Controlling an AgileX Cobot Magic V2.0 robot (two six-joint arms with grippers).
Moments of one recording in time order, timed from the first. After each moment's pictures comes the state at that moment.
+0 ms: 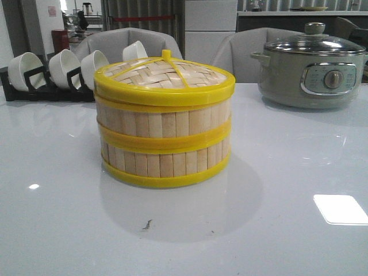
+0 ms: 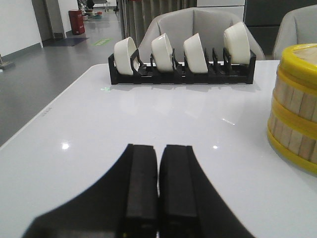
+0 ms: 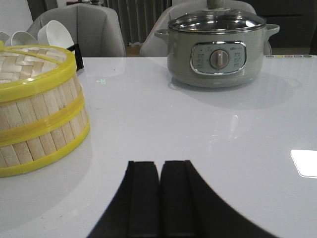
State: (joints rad) left arm -0.02 0.00 0.01 0.05 0.17 -0.05; right arm 0.11 -0.01 0.03 -0.05 0.12 0.16
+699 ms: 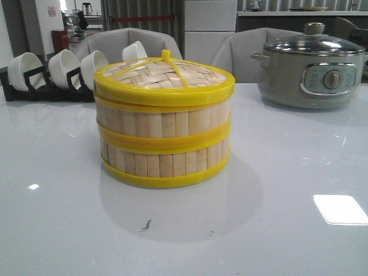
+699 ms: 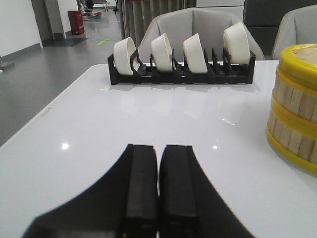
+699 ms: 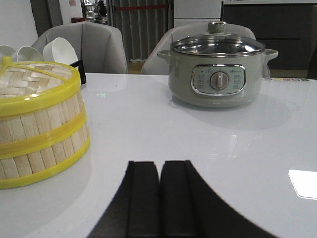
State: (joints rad) left arm -0.02 0.00 0.01 0.05 0.17 -0.05; right arm 0.11 -0.01 0.03 -0.02 0.07 0.10
